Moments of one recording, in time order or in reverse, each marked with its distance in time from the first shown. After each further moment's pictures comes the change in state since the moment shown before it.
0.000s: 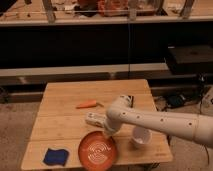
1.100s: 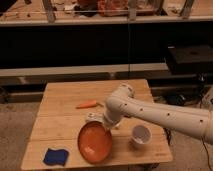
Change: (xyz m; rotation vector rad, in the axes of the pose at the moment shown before) arm 0.020 -0.005 -0.077 -0.041 0.054 -0.059
